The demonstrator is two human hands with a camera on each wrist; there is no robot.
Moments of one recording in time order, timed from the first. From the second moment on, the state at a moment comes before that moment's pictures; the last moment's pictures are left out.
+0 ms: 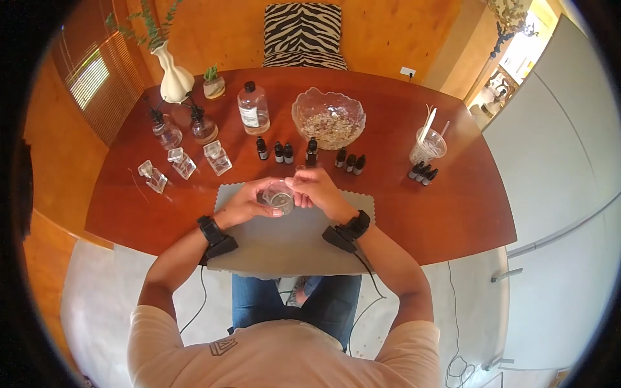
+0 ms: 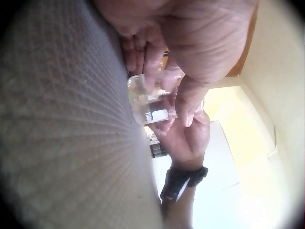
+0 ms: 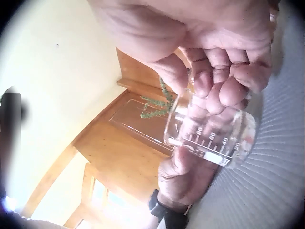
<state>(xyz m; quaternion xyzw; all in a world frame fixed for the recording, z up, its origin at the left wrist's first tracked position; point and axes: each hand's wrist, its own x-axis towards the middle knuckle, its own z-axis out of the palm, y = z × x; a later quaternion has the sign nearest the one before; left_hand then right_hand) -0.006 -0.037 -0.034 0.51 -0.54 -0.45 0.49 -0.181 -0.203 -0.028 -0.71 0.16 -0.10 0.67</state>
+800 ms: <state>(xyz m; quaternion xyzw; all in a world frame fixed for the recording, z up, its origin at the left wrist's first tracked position) -0.004 -0.044 -0.041 0.50 -0.55 -0.44 0.50 -0.191 -0.205 -0.034 -0.71 0.11 -0.06 0.69</state>
